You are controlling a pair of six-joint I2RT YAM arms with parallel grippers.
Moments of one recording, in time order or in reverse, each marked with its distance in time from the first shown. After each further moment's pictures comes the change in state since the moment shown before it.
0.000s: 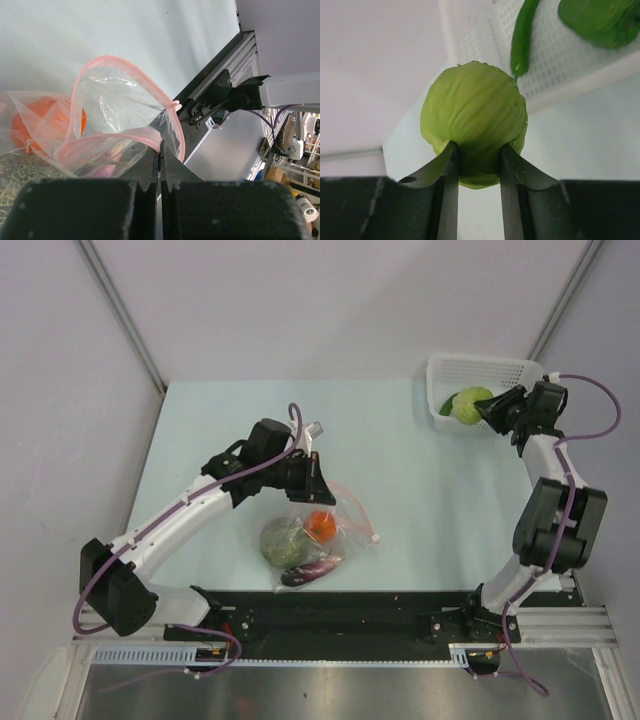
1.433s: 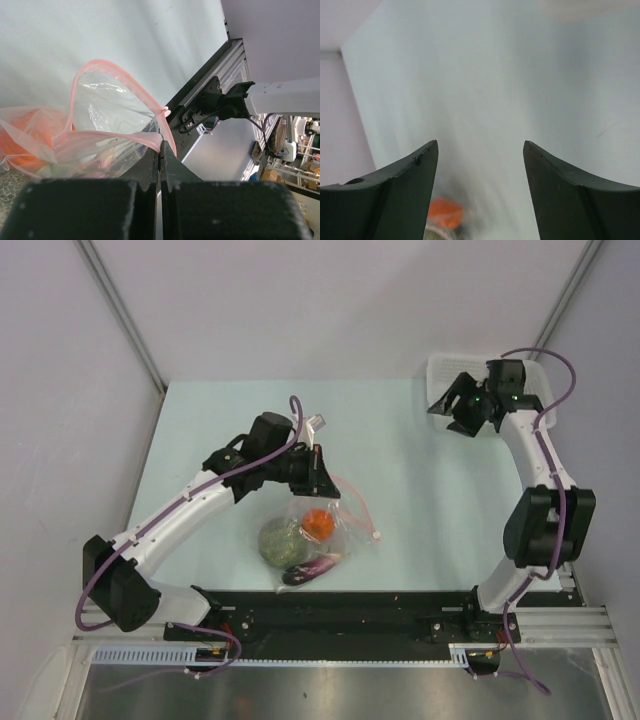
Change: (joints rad) left arm 0.000 0.035 0.058 0.017 0.020 -0.027; right arm 0.199 0.102 0.351 -0.562 0.038 -0.179
